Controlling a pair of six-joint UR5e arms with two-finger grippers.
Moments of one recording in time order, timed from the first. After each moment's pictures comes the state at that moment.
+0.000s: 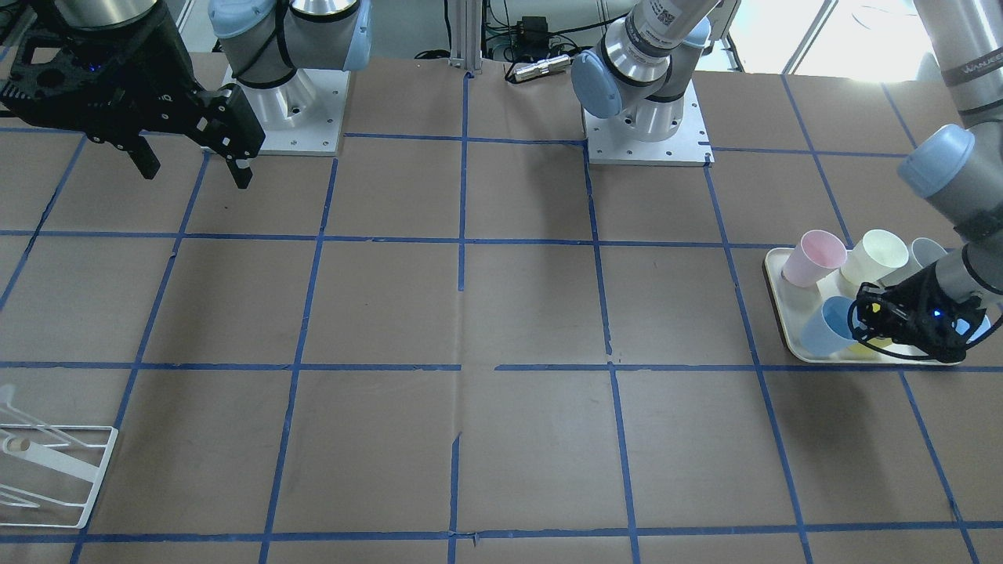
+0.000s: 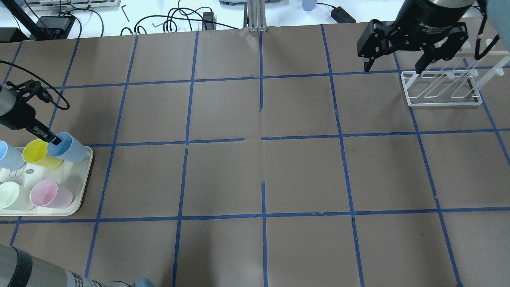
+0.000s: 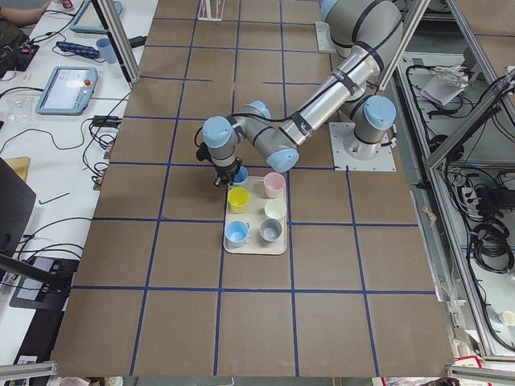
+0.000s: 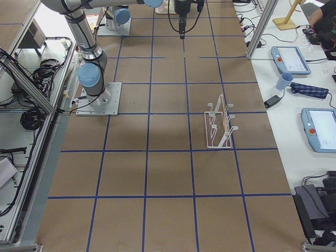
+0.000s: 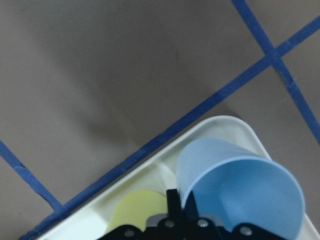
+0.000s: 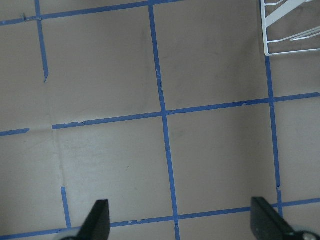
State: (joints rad) left arm -0.93 -1.92 -1.74 -1.16 1.53 1.27; right arm 1.55 -1.60 1.50 -1.56 -1.57 0.09
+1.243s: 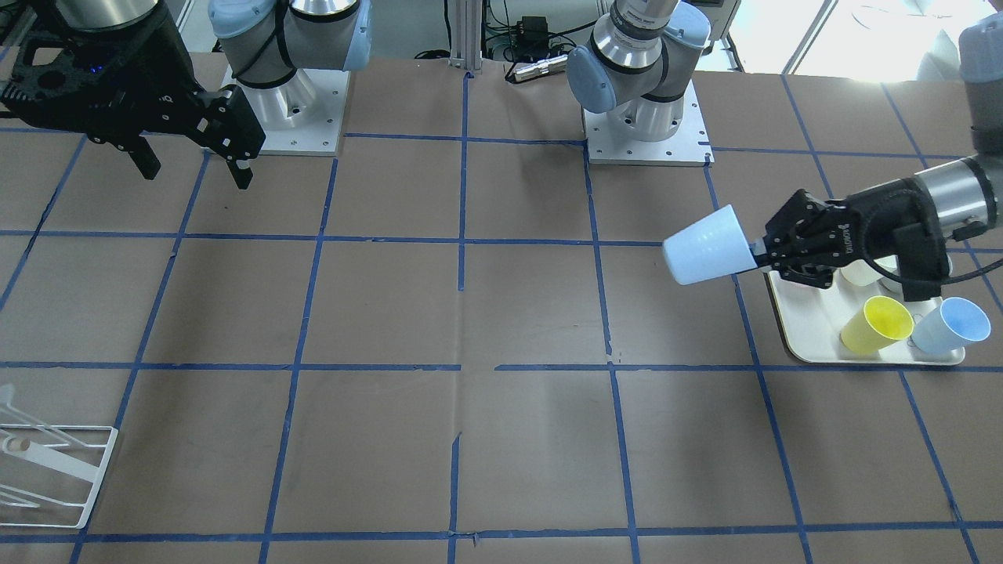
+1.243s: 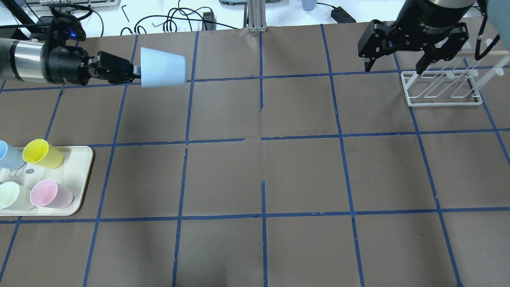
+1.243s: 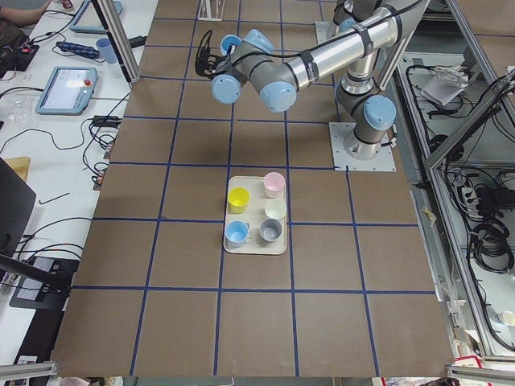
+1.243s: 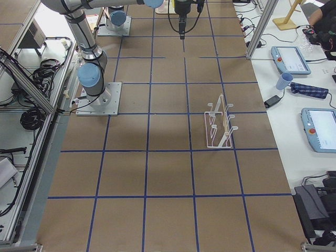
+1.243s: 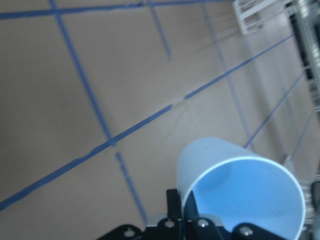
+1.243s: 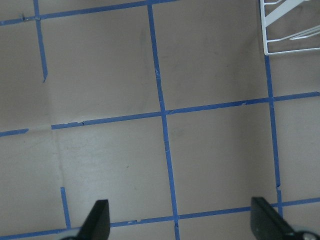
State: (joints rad) left arm -1.18 -1.74 -1.64 -2.19 0.39 1.23; right arm 1.54 -1.60 1.50 -1.56 -1.56 0.09
